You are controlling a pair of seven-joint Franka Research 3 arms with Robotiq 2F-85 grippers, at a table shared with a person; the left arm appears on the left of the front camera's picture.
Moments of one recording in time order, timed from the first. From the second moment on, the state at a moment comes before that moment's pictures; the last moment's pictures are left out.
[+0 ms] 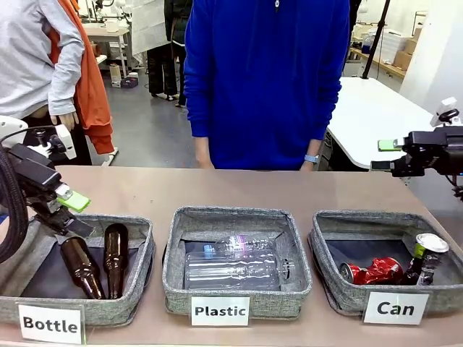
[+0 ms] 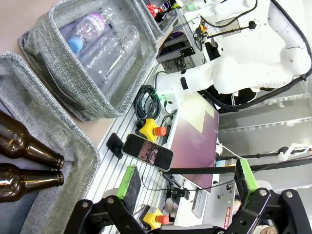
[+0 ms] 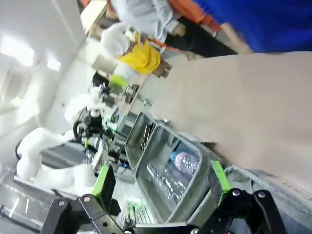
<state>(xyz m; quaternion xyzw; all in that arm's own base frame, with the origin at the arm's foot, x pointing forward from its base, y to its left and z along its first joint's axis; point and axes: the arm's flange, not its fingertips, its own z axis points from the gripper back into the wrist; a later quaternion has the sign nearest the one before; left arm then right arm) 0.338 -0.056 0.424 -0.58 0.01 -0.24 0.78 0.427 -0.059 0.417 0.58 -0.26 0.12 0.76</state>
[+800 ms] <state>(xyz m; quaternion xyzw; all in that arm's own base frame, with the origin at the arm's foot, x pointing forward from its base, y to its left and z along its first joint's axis) 0.338 -0.056 0.424 -0.58 0.02 -0.24 0.78 0.421 -0.063 0.420 0.58 -0.27 0.14 0.76</state>
